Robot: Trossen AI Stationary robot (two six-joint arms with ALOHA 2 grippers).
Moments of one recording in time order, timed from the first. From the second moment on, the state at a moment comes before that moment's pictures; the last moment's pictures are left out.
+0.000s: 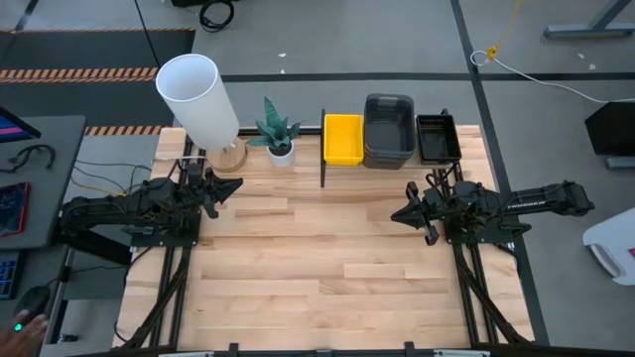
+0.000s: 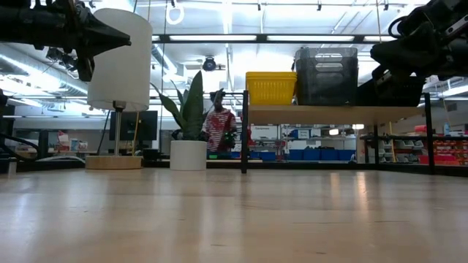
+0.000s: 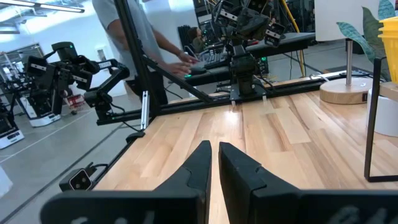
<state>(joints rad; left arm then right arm) 0.03 0.18 0.21 0.05 -0.32 -0.56 0.00 0.32 0.01 0.33 -0.18 0.22</state>
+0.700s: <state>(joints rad) 0.03 0.18 0.21 0.05 -0.32 -0.56 0.00 0.32 0.01 0.33 -0.18 0.22</state>
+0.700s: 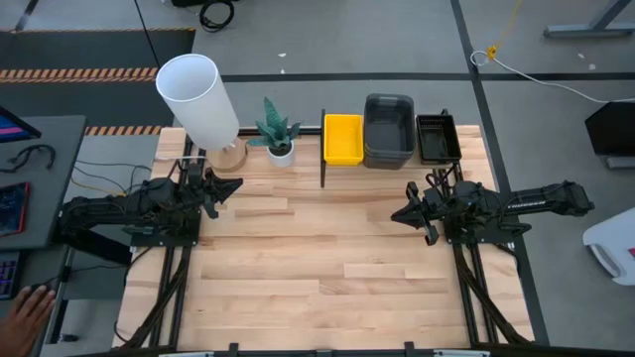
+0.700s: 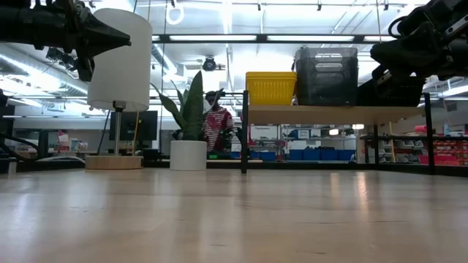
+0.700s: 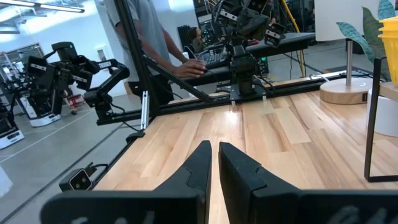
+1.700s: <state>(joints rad) 0.03 0.18 0.21 0.05 -0.32 -0.56 0.00 0.32 0.02 0.33 -0.18 0.22</state>
